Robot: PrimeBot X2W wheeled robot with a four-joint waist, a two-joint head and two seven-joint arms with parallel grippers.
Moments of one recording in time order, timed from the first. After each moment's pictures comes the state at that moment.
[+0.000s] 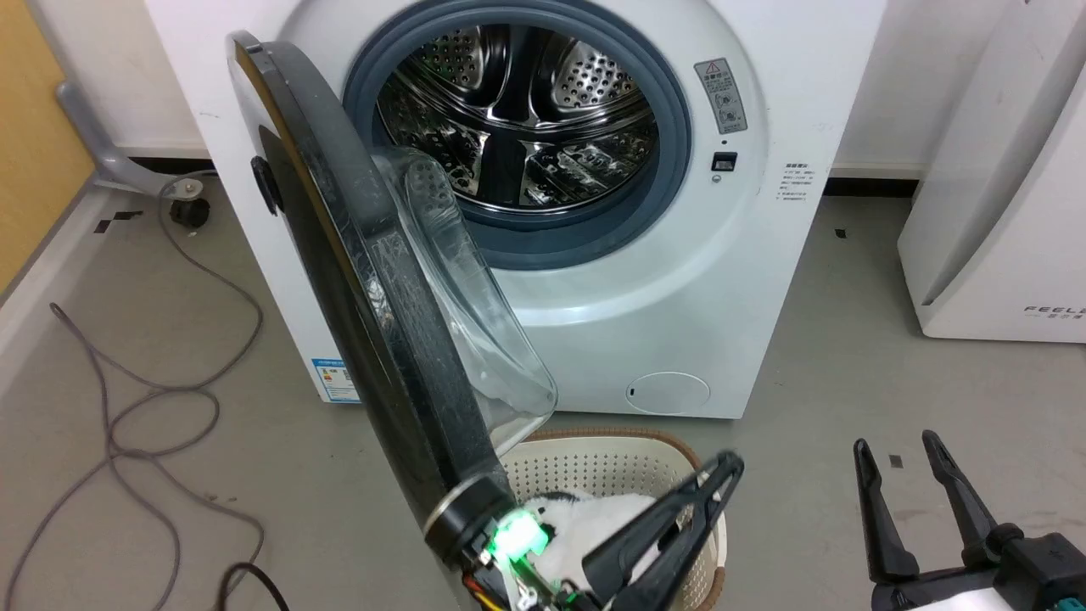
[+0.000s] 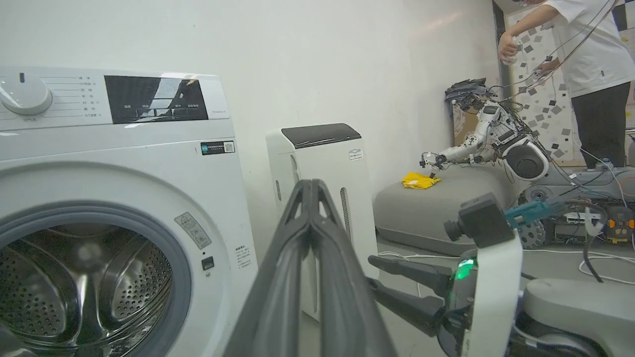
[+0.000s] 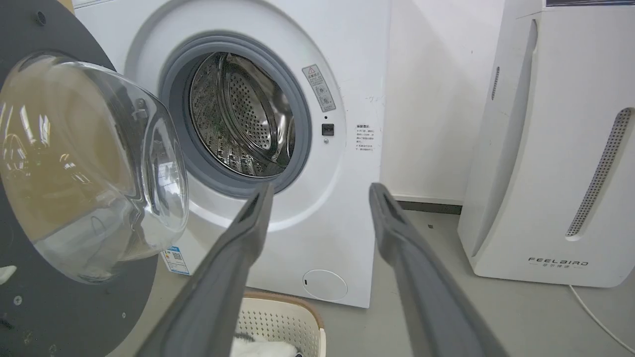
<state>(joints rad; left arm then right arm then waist) -0.07 0.07 -0.65 -0.29 -0.03 -0.12 -0.26 0.10 -0.05 -0.06 0.00 0.09 0.13 -0.26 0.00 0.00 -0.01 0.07</state>
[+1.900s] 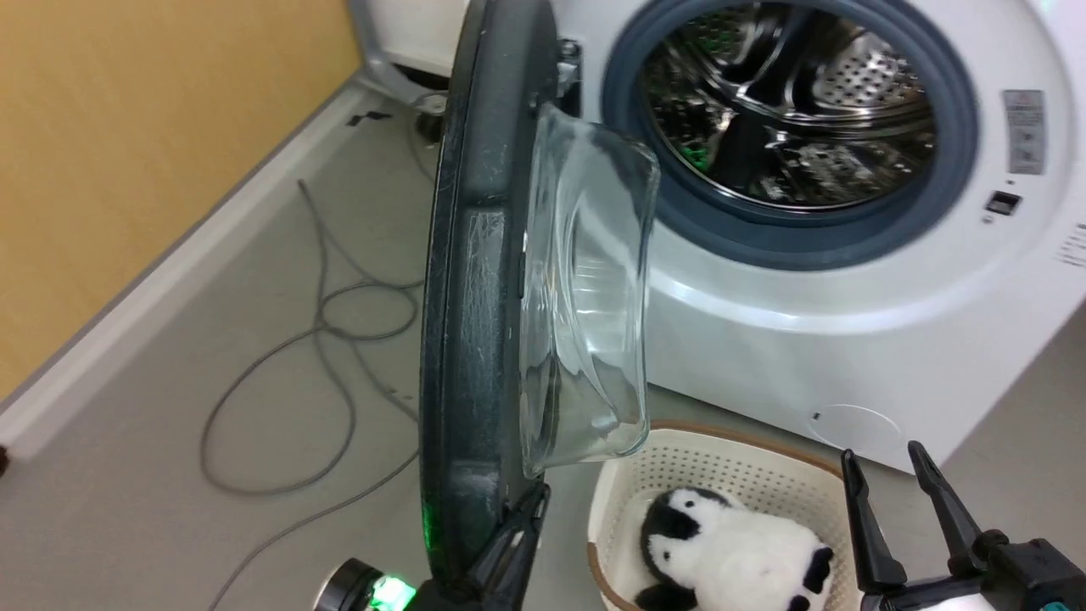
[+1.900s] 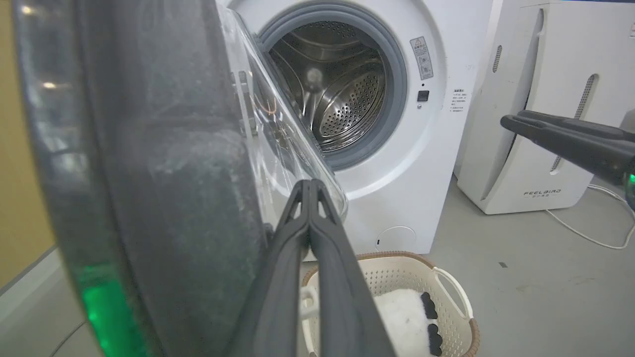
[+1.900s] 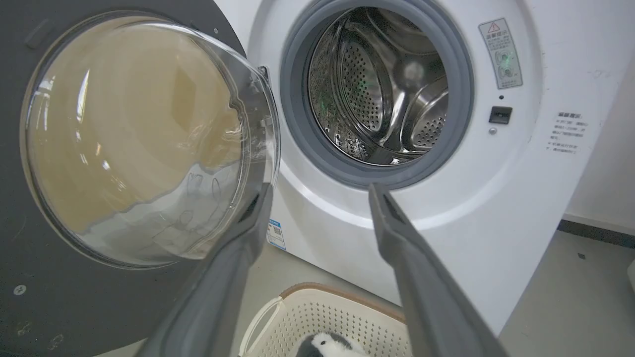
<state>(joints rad) 0.07 0.11 -0.45 -0.03 -0.06 0.01 -0.26 0.10 -0.05 -0.03 0.02 0.11 0.13 -0.26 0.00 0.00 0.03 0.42</state>
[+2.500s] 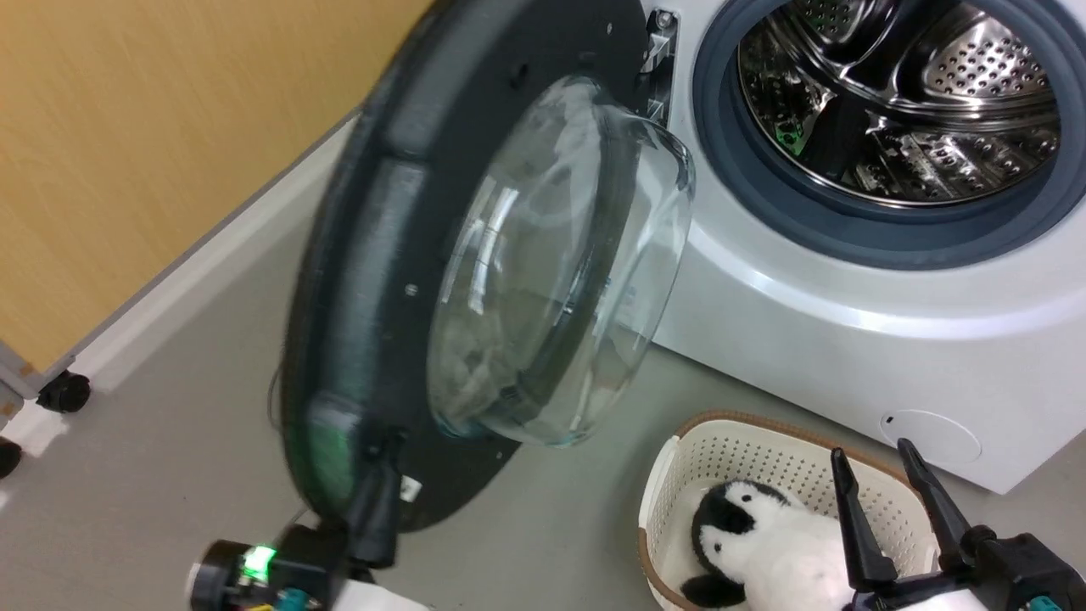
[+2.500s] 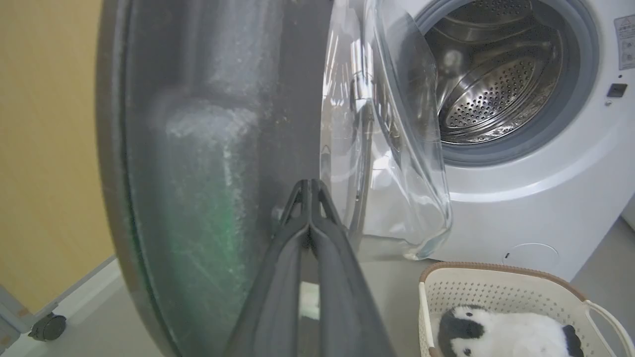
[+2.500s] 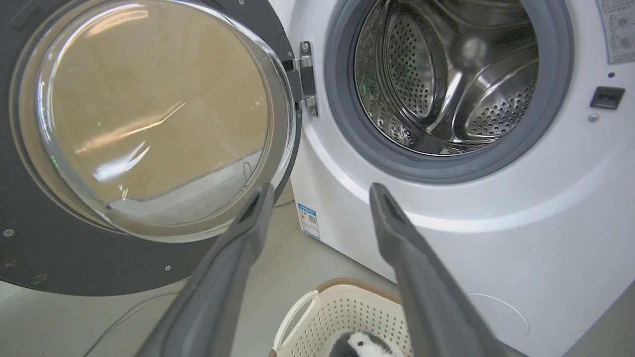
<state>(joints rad) 0.03 0.14 -0.24 0.02 -0.10 0.05 -0.26 0.09 -0.05 -0.02 0.03 0.10 0.13 -0.26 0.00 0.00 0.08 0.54</state>
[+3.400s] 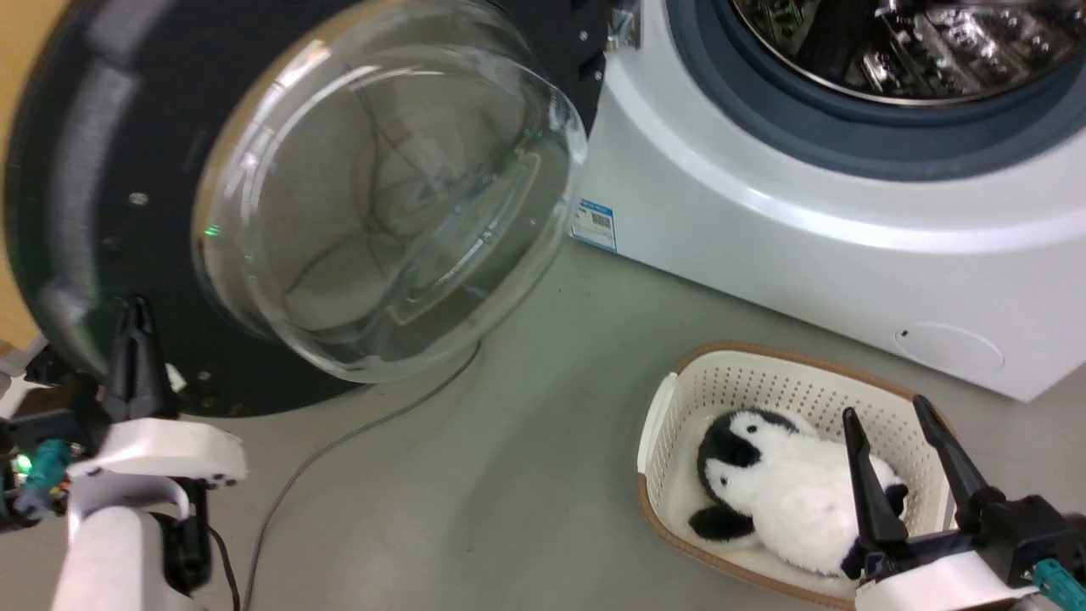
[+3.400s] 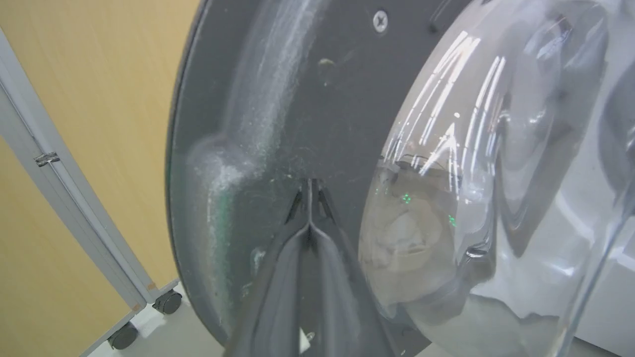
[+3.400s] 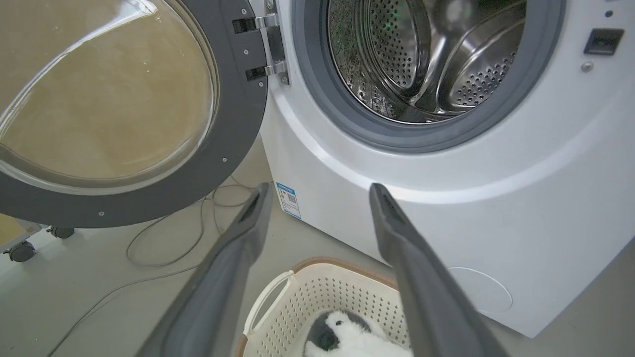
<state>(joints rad) -0.28 0.19 0.17 0.28 -0.17 0.04 -0.26 0.02 -0.07 -0.04 0.03 0.03 0.13 -0.26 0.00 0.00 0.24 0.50</state>
